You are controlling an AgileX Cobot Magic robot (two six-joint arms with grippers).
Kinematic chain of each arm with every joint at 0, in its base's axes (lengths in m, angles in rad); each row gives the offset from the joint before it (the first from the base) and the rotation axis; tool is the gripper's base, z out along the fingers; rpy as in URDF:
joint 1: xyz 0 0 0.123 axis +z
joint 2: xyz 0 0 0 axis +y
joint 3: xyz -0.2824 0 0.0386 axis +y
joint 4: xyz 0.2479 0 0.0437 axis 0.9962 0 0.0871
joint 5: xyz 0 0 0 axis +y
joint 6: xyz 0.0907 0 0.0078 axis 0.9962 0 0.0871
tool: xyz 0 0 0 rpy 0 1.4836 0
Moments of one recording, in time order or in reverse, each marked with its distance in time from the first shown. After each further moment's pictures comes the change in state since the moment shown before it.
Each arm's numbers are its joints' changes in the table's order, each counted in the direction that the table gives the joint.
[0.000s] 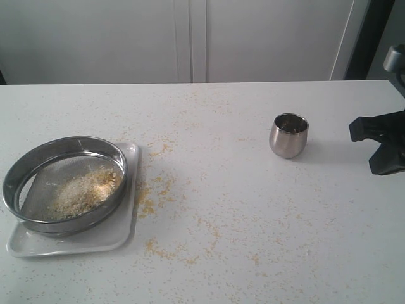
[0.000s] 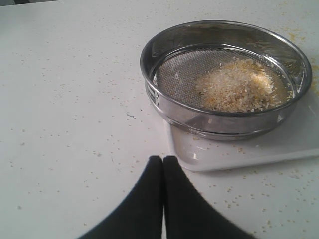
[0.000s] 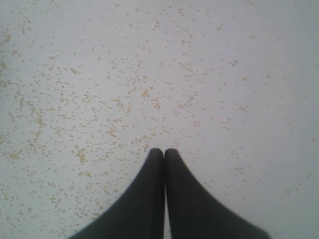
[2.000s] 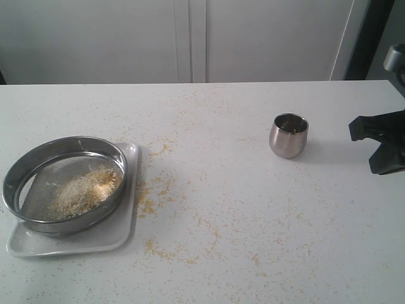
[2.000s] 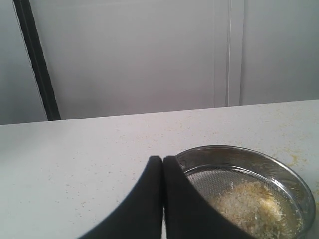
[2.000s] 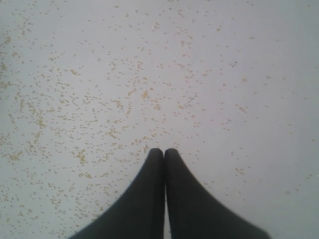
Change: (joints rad) left arm 0.000 0.000 -0.017 0.000 -0.373 0.000; right arm 0.000 0.000 0.000 0.000 -0.002 0.004
